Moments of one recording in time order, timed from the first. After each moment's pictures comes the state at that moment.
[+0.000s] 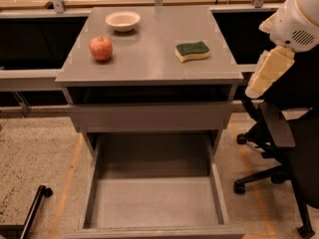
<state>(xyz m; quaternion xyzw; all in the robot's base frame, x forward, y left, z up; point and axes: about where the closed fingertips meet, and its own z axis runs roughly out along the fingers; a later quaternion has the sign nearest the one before) 0.544 -0.220 0.969 -0.56 0.79 -0.03 0.24</state>
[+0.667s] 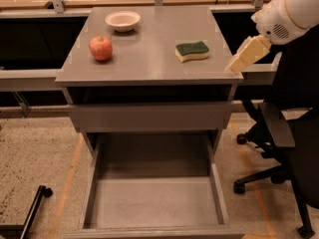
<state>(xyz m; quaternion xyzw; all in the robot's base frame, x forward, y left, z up) 0.619 -0.208 0.967 -0.50 0.79 0.01 0.35</state>
